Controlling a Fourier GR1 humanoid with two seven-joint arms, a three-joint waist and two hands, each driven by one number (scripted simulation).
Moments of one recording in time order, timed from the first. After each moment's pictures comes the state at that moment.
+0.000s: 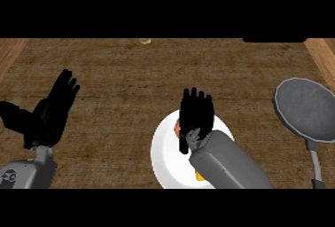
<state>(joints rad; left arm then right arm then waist) -0.16 0.29 -0.04 -1.59 0.24 0.18 0.21 -0.61 -0.02 0.56 -1.33 0.80 0.36 1.12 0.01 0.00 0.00</state>
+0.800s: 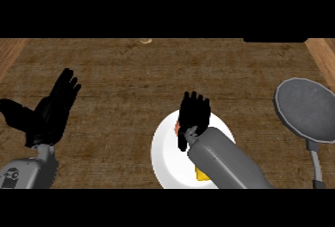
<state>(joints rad) -0.17 0.27 -0.01 -1.58 0.21 0.16 0.22 -0.65 -0.01 0.59 -1.11 0.75 0.21 1.07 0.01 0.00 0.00</state>
